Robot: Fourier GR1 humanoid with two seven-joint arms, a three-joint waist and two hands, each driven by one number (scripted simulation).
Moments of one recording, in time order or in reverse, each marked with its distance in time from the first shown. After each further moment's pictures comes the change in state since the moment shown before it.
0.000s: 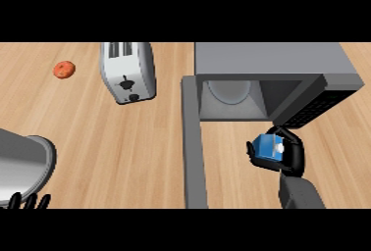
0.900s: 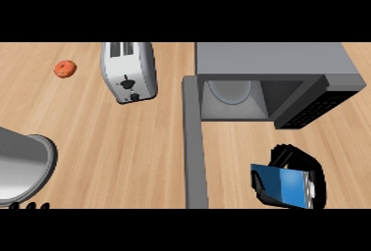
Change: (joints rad) left arm 0.060 -0.017 -0.017 -0.012 -0.010 -0.017 -0.029; right arm 0.393 0.017 0.285 -0.741 -0.148 0.093 0.388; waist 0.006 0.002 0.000
